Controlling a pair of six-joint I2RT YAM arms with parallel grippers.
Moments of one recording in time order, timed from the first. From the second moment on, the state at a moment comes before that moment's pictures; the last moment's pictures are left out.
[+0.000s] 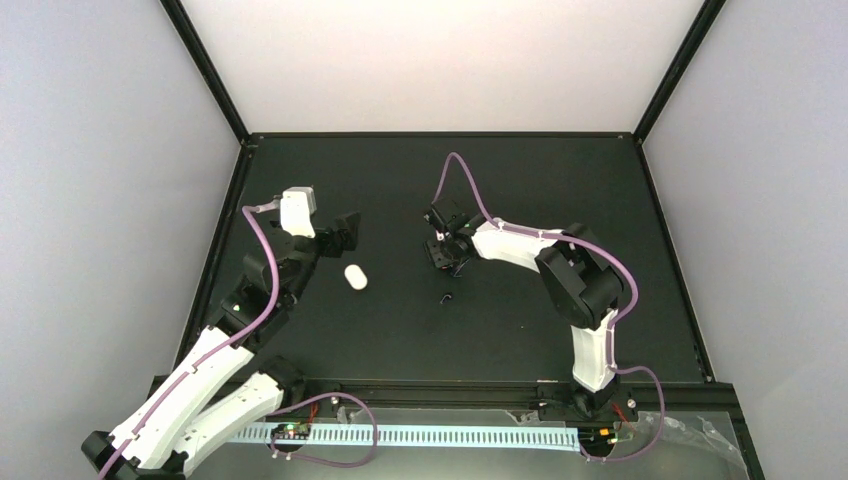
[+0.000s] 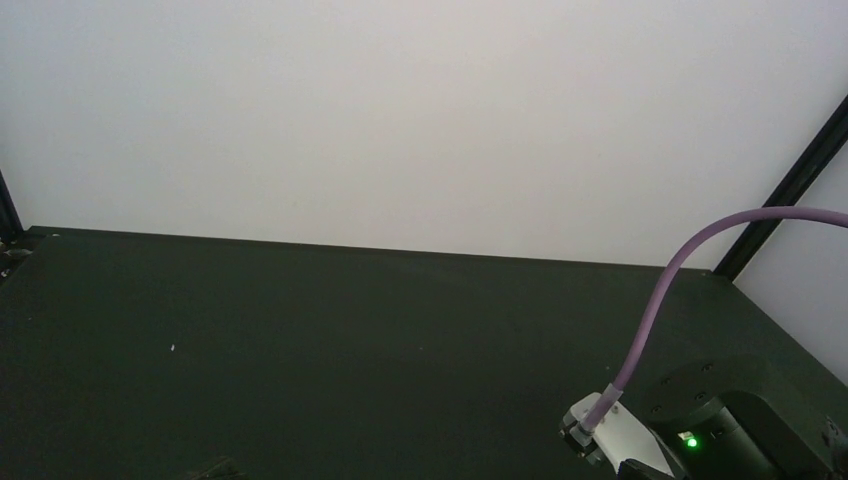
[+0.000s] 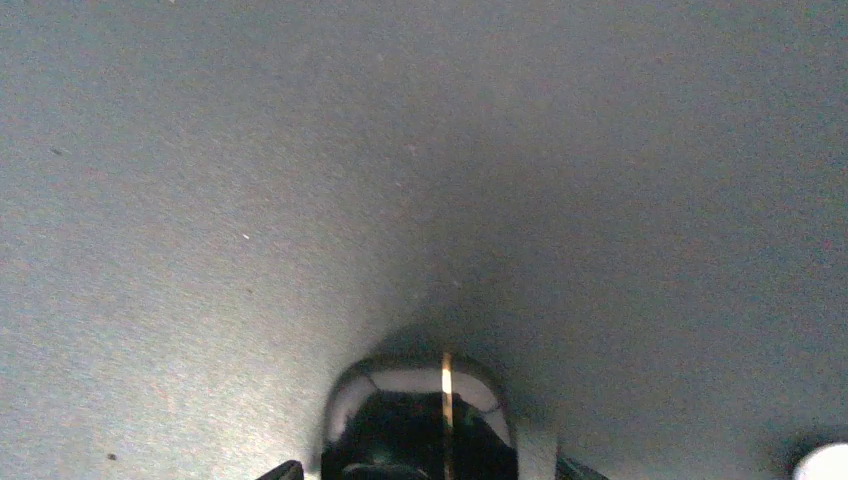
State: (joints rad) left arm -0.56 0.69 0.75 -0.19 -0.34 -0.30; right arm 0.74 1.96 1.28 -0.42 0.07 0.34
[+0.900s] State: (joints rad) left arm -0.56 0.69 0.75 -0.19 -0.34 -0.30; right arm 0.78 2.01 1.34 -0.49 0.18 0.32
